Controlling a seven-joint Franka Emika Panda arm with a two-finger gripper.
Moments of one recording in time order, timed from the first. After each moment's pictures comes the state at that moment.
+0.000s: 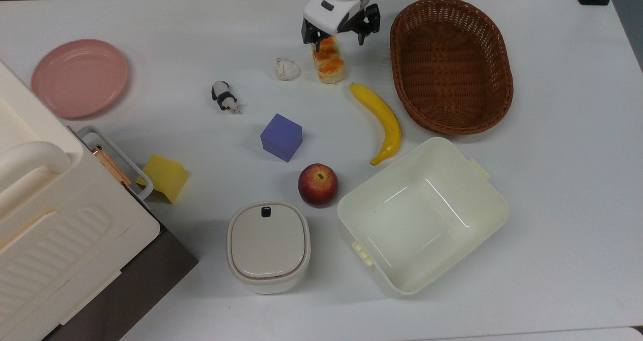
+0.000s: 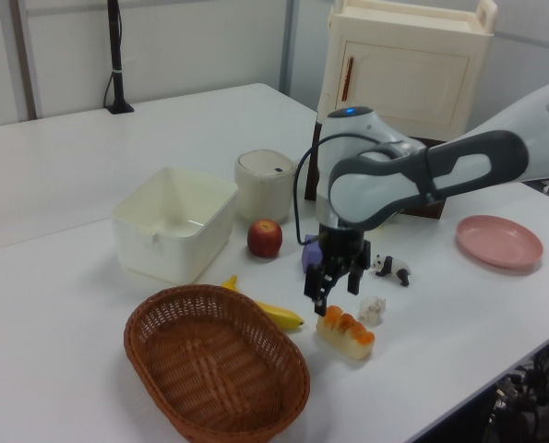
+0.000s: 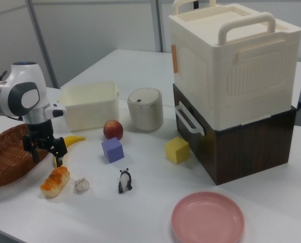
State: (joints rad) arm 0.32 -0.06 -0.02 -2.27 0.01 2.07 0.08
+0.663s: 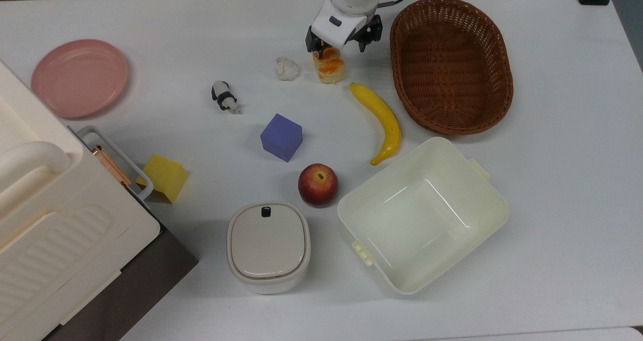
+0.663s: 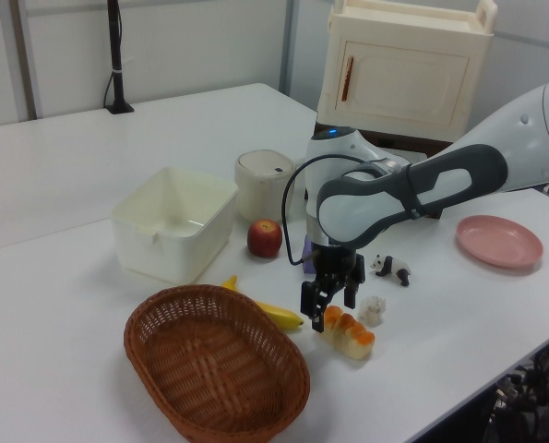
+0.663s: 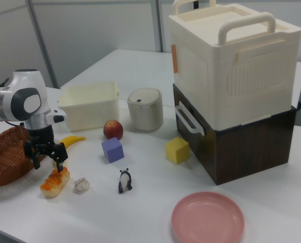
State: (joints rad) arm 0.33 0.00 -0.02 -2.27 -0.01 2.08 0.09
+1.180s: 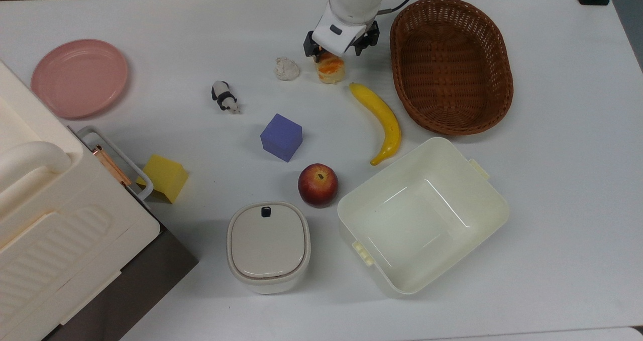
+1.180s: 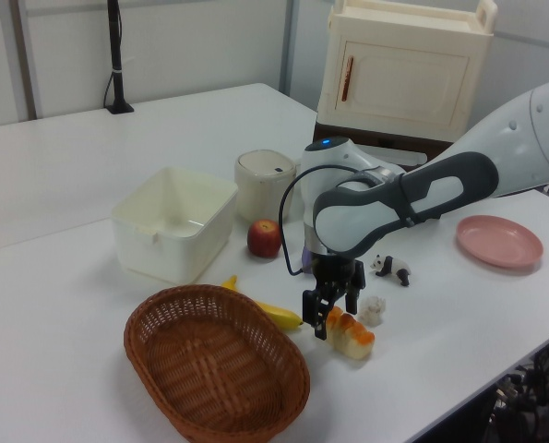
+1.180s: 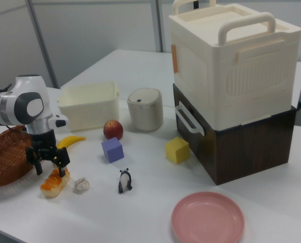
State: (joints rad) arm 0.34 0.04 -0.02 -2.27 -0.04 2.08 0.10
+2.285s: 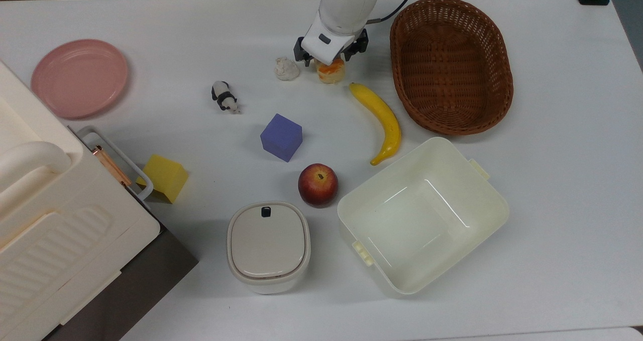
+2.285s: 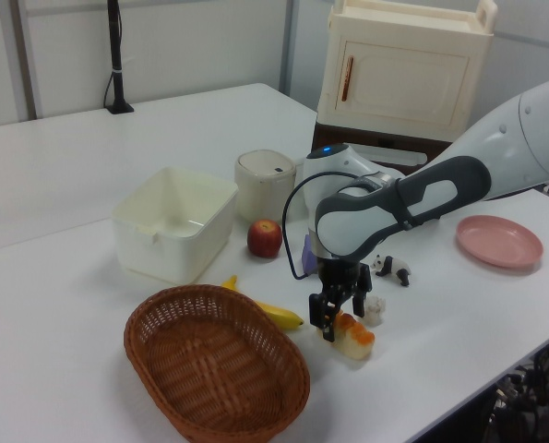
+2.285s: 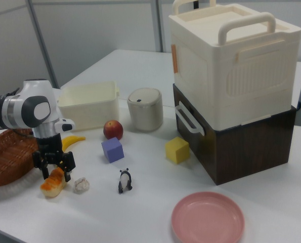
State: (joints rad) arm 0.19 0.07 0.09 -2.27 -0.08 2.08 0.10
